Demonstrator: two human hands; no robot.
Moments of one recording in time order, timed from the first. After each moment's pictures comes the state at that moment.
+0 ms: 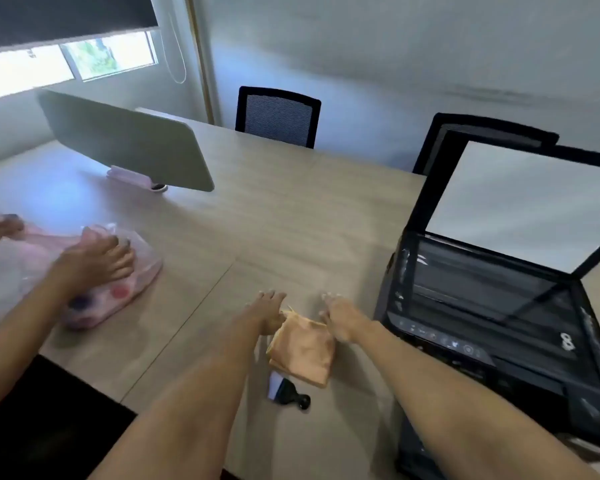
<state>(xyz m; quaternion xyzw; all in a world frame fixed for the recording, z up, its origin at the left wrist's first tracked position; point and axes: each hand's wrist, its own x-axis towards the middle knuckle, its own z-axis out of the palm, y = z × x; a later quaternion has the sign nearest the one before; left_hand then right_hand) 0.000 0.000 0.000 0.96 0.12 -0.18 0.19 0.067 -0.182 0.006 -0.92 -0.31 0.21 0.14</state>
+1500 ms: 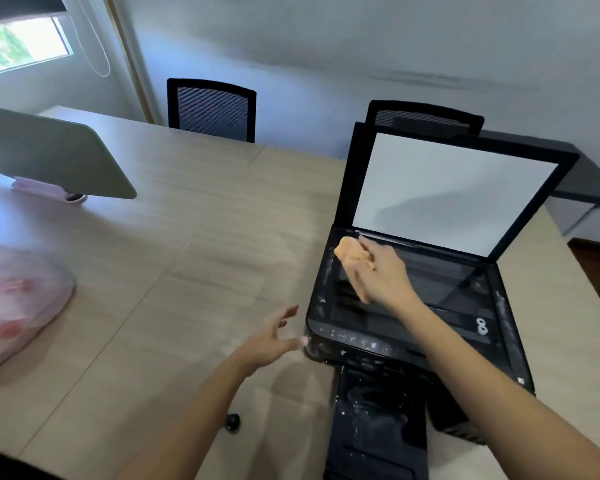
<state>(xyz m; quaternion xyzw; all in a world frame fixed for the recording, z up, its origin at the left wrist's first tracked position) 0.025 -0.146 0.012 0.79 0.10 -0.17 0.58 0.131 -0.342 0.121 -0.93 -0.09 0.04 0.37</state>
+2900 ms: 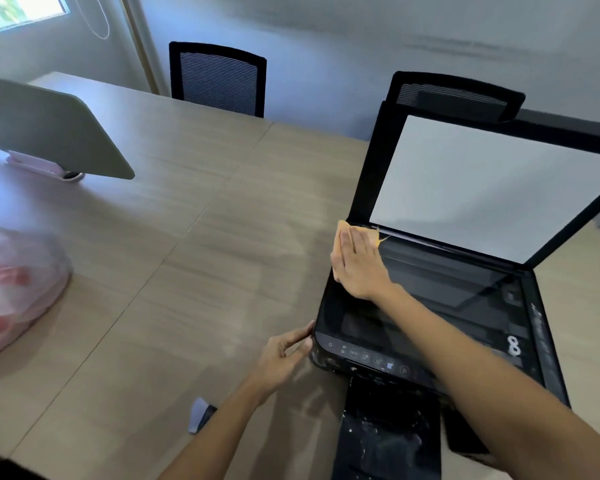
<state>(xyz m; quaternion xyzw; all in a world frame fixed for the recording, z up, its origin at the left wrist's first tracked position) 0.033 -0.163 -0.046 0.72 0.13 -0.11 0.67 0.214 -0.295 0.034 -0.97 -0.22 0.07 0.10</state>
